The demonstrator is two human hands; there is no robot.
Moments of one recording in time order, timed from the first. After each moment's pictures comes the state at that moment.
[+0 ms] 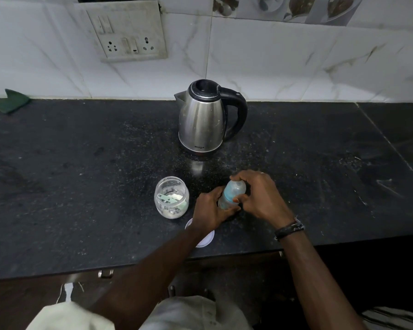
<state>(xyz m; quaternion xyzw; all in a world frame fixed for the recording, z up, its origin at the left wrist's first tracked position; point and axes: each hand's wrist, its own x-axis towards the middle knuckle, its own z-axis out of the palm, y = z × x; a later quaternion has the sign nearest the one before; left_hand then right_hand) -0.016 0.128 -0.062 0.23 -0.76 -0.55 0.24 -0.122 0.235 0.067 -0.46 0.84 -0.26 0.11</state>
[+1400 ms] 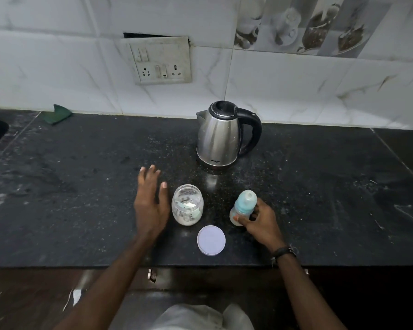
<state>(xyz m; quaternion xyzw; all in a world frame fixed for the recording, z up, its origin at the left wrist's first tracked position) 0.106 0.047 -0.001 0.35 -0.77 -0.26 0.47 -0.106 0.244 -0.001 -0.31 0.83 -0.41 0.21</state>
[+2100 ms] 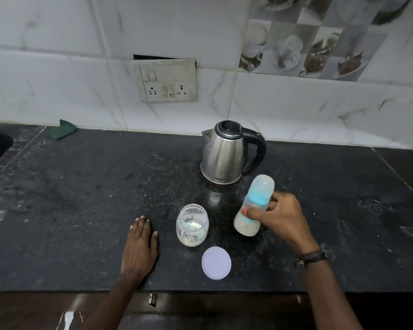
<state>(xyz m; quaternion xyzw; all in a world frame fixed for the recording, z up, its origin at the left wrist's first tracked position) 0.162 0.024 -0.084 0.45 -0.86 -0.19 0.16 -0.111 0.217 0.103 -0.29 0.85 -0.42 0.15</state>
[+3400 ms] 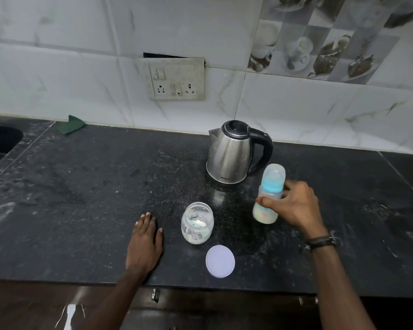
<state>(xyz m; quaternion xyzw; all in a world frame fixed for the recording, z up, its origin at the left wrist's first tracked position) 0.162 0.023 -0.086 0.44 -0.86 -0.18 0.18 -0.127 0.209 0.135 -0.27 0.89 -0.33 0.15</state>
